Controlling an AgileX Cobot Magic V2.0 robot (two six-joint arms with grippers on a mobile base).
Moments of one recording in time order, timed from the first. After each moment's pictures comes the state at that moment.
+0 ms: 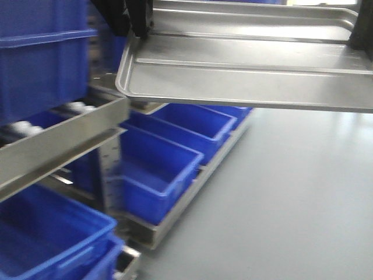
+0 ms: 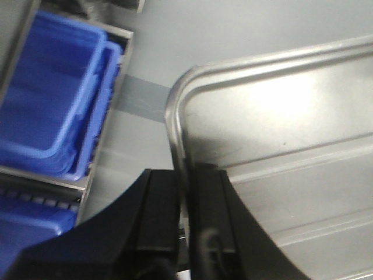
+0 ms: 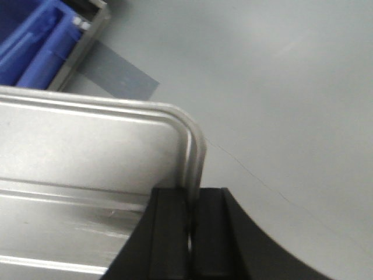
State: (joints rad) left arm -0.91 1.61 -1.57 0.29 1.13 -0.66; right arm 0.33 1.33 -1.21 -0.05 1.03 0.32
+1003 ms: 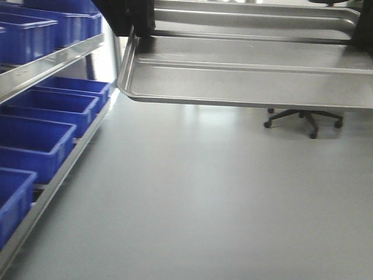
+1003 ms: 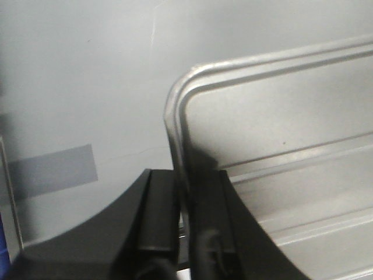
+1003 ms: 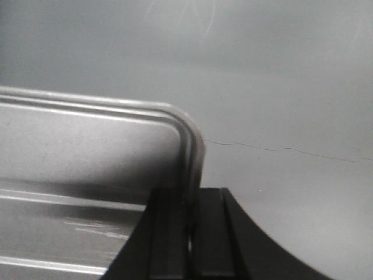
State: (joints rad) left arm -0.91 1.61 -1.57 0.29 1.13 -0.66; right arm 0.33 1.33 -1.21 -0.06 1.03 0.32
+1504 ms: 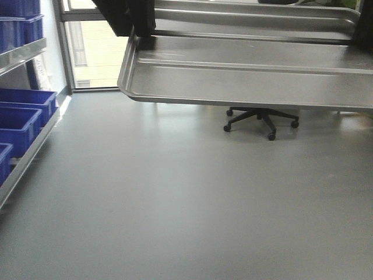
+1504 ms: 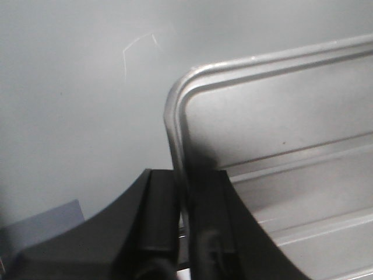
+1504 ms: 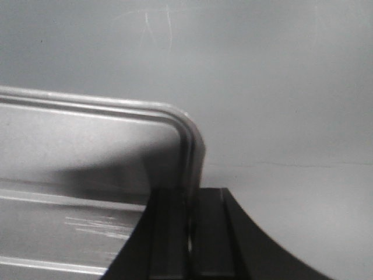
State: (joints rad) left arm -0.91 1.61 -1.57 0.29 1.13 -0.66; right arm 0.33 1.33 -1.21 -0.06 1.03 0.32
